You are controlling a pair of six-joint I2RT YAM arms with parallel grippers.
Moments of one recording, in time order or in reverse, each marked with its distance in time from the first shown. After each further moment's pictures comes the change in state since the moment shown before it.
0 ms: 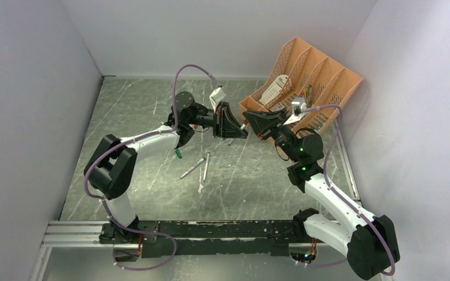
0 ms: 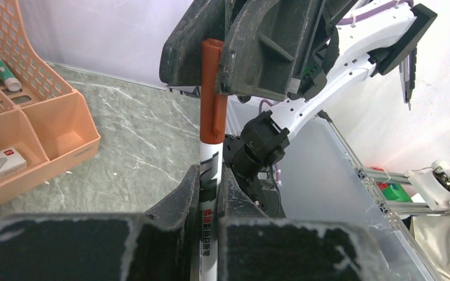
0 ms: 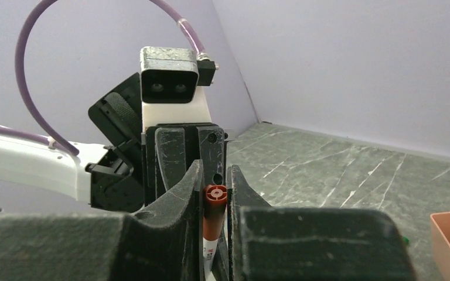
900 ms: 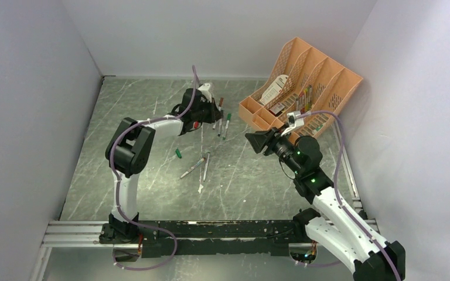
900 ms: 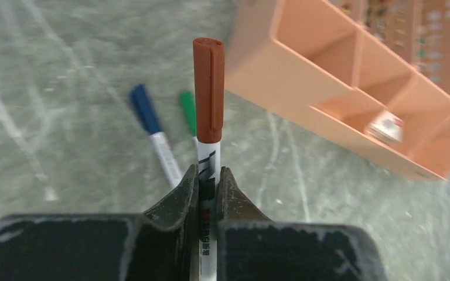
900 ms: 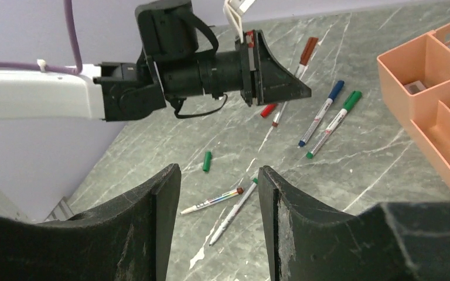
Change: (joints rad) left arm 0.128 0.304 0.154 -0.533 -0.799 0.295; right arm 0.026 -0.230 -0.014 -0.586 0.151 -0.015
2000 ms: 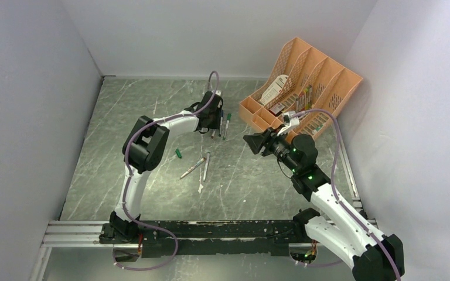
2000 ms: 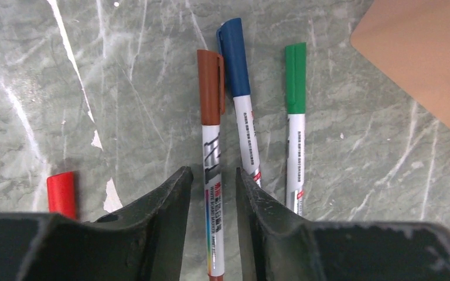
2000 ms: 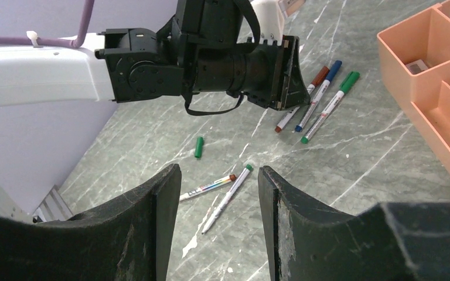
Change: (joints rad) left arm -0.096 0.159 0.288 -0.506 -0.492 0.037; right arm 0.000 0.055 0.001 -0.021 -0.015 -0.016
